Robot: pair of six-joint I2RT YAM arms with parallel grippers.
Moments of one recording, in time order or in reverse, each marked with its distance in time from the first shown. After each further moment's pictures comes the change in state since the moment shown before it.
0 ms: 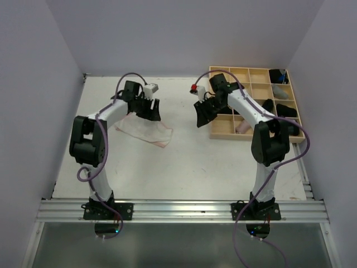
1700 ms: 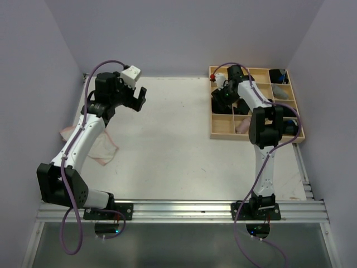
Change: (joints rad) left arm 0.056 -0.562 -0.132 0.090 -0.192 0.219; right arm -0.213 0.331 0.283 0.133 0.377 -0.171
